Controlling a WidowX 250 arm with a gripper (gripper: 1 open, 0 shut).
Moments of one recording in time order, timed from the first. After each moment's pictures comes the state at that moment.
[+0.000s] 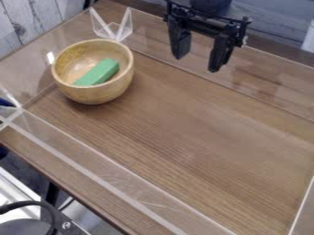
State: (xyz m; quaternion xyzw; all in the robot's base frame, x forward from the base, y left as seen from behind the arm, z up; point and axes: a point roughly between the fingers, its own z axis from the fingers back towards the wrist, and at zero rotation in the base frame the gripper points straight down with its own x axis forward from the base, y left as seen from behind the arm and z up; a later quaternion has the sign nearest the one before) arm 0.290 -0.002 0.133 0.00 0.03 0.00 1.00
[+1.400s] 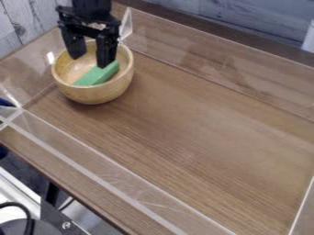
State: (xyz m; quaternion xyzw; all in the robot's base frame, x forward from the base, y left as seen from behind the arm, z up) arm 0.250 0.153 0.093 0.00 0.06 0.07 1.00
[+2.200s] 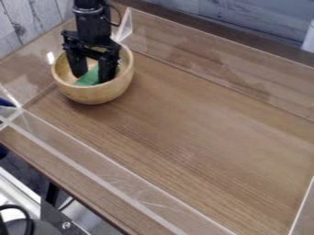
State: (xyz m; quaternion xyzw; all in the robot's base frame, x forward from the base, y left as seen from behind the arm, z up) arm 0.262 0.172 0.048 0.01 0.07 0.08 0.99
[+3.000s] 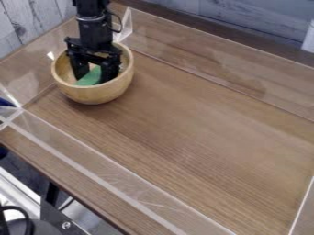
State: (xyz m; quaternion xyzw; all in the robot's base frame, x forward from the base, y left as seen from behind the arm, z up) arm 0.269 0.176 0.033 -0.01 0.07 0.09 0.99
